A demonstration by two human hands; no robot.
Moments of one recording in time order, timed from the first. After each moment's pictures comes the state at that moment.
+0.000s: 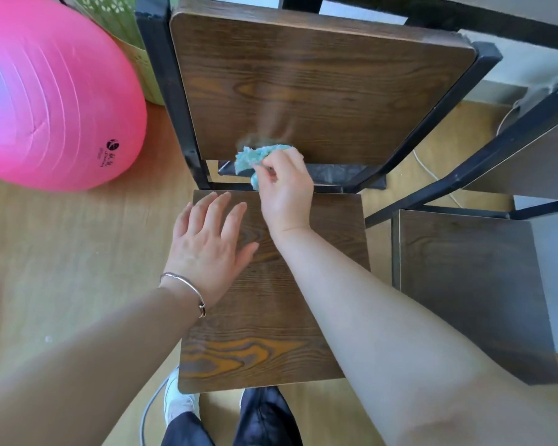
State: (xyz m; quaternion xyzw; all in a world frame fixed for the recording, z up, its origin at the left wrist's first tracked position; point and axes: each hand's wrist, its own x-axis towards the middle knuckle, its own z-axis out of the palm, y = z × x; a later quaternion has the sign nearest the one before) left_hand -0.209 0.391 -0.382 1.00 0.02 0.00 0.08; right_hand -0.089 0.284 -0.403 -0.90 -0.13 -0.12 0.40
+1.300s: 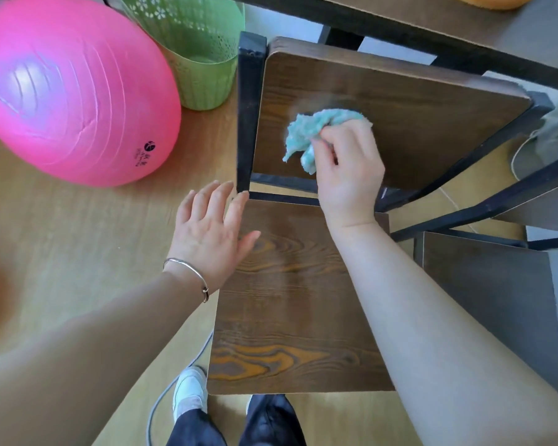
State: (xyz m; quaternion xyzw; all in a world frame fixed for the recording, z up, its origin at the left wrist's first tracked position) left_hand -0.203 0.457 -0.370 1.00 0.05 -0.01 0.07; right_hand -0.063 0.295 -0.335 -0.87 -0.24 -0.28 0.32
